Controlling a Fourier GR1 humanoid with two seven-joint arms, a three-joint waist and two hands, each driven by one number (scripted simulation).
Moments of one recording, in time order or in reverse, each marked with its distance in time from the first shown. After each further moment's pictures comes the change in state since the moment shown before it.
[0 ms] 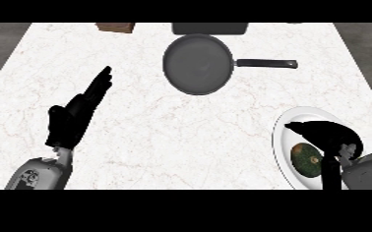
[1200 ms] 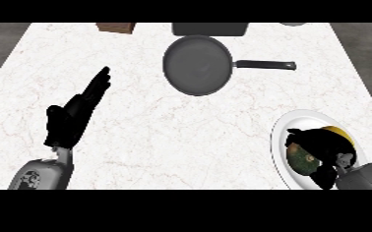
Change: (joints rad) left arm 0.015 -0.082 0.096 0.001 -0.077 -0.093 0.004; right arm 0.078 0.066 -0.037 0.074 0.311 -0.021 -0.293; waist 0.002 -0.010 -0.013
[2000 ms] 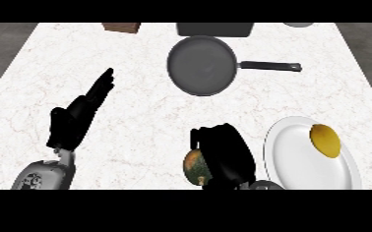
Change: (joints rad) left arm 0.007 -0.017 -0.007 -0.026 -0.019 -0.023 0.021; right arm -0.098 0.540 0.274 -0.286 0.229 -0.365 0.350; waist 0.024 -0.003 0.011
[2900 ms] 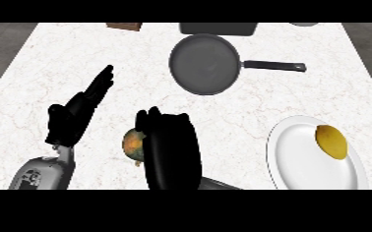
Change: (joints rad) left arm -0.022 -0.001 0.016 0.009 0.002 -0.018 -0.004; right arm -0.407 0.079 0.275 0.159 0.143 -0.643 0.428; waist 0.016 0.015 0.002
